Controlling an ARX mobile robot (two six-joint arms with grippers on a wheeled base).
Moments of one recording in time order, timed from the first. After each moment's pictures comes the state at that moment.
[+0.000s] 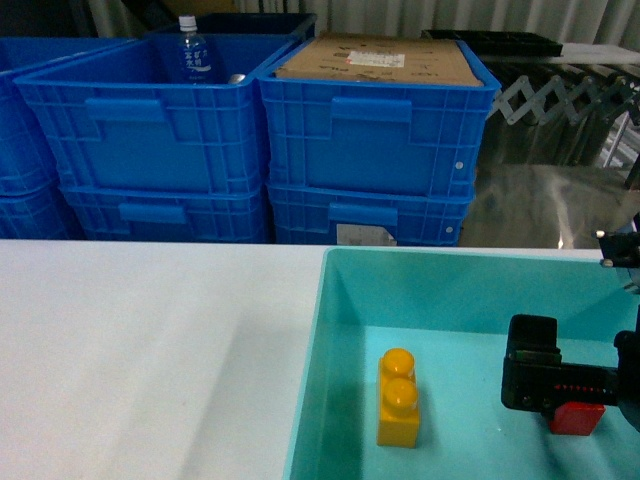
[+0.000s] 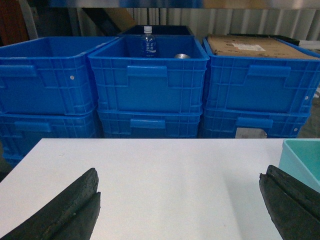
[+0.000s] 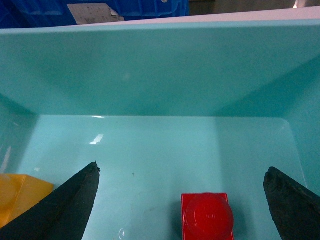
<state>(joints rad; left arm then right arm) 0.00 0.01 0.01 0.00 0.00 0.00 0.29 1.86 0.50 0.80 0.23 0.27</state>
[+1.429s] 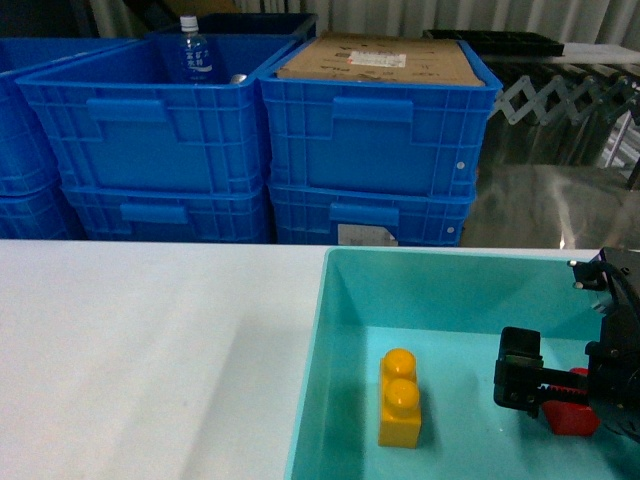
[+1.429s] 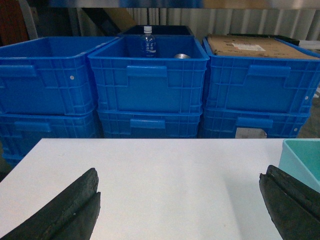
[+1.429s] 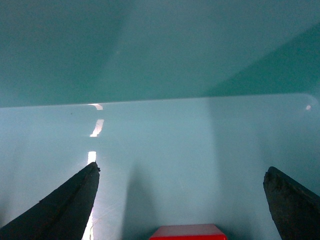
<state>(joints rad) 0.00 0.01 0.01 0.00 0.00 0.00 0.21 2.07 0.64 0.76 0.16 0.30</state>
